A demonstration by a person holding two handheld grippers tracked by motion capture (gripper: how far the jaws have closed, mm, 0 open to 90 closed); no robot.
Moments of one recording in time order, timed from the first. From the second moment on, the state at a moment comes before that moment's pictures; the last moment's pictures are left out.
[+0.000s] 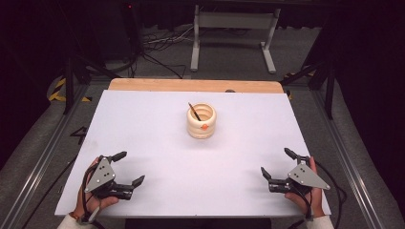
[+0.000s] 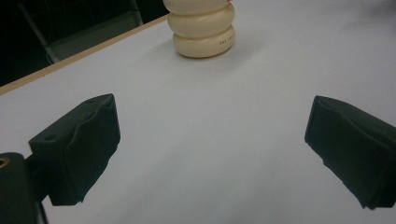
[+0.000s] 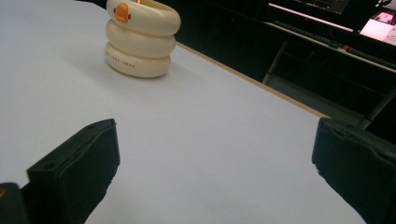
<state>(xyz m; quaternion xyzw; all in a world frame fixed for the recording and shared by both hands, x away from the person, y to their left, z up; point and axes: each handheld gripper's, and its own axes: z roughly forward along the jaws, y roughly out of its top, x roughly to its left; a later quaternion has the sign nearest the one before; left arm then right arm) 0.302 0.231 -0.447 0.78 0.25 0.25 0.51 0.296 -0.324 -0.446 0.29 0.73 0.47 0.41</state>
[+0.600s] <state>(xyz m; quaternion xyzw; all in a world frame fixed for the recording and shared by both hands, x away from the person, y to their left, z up) 0.303 0.230 -0.447 0.78 0.25 0.25 0.51 0.293 -0.322 -0.441 0.28 0.72 0.49 0.41</state>
